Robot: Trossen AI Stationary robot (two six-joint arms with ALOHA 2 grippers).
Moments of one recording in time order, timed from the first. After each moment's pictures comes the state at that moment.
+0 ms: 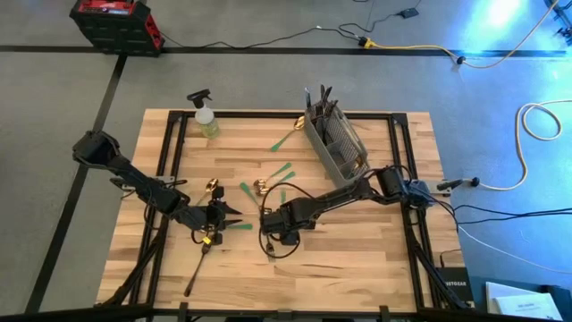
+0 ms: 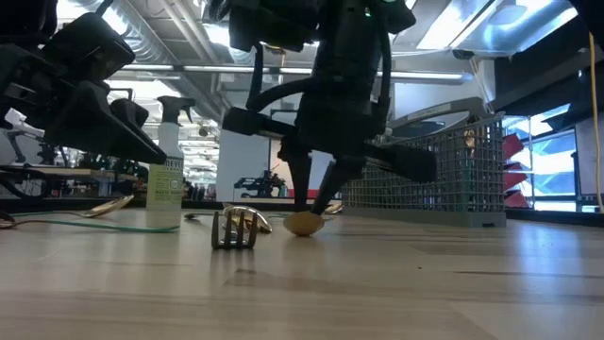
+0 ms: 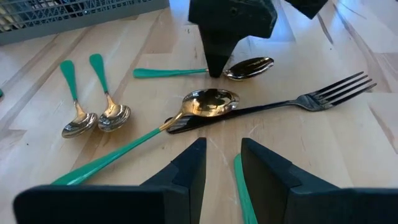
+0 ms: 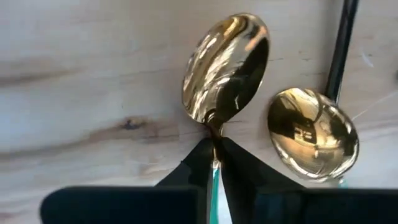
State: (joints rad) left arm -0.54 1.24 0.24 0.46 -0.59 -0.27; right arm 0.26 2.27 1.73 -0.86 0.21 -1.23
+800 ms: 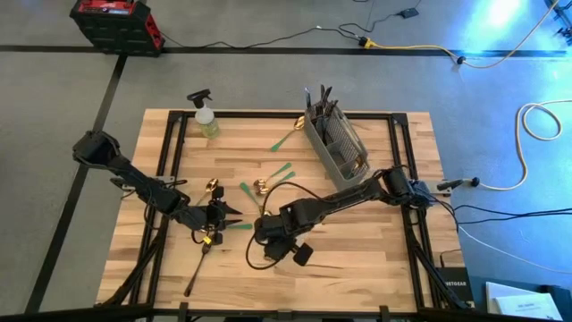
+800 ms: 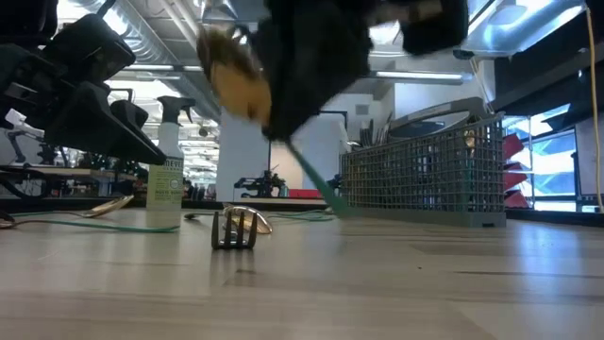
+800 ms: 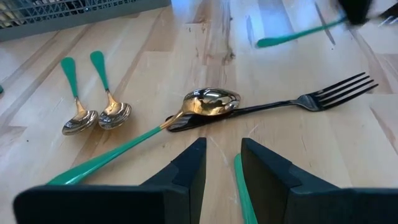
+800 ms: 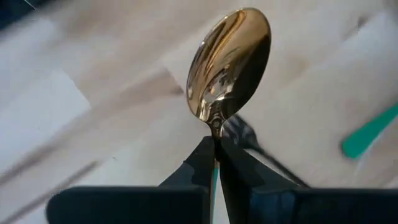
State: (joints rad) left arm -0.54 1.24 0.24 0.45 -0.59 -0.29; right arm 0.29 2.19 1.87 -0.83 -0.29 -0.58
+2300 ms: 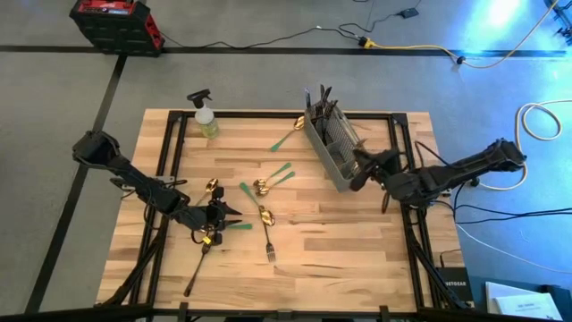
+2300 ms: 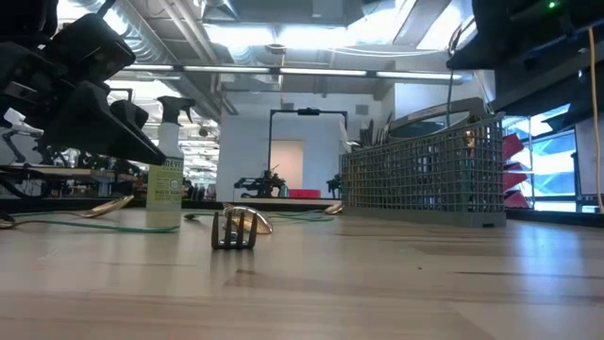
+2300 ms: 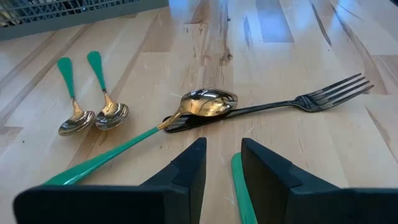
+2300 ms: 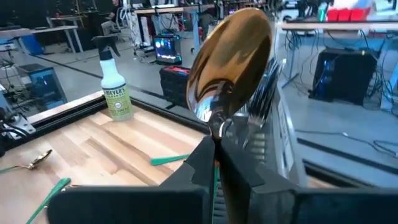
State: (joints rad) left arm -0.54 1.24 0.24 0.46 -0.58 -0.29; right arm 0.33 0.77 0.48 -0.09 1.13 0.48
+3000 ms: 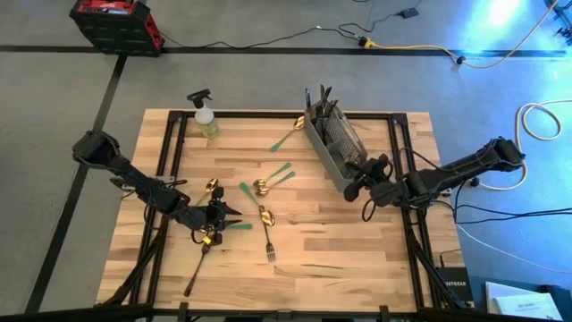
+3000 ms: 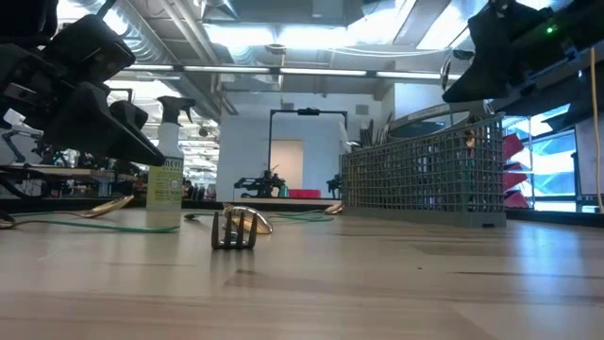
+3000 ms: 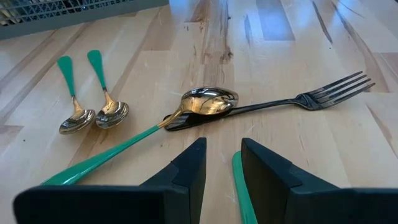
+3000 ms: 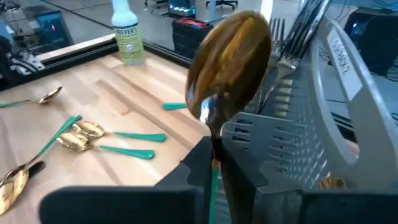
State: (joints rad) left arm -0.54 1.24 0.24 0.45 -0.58 -0.29; right arm 0.33 0.89 0.48 -0.26 0.98 0.65
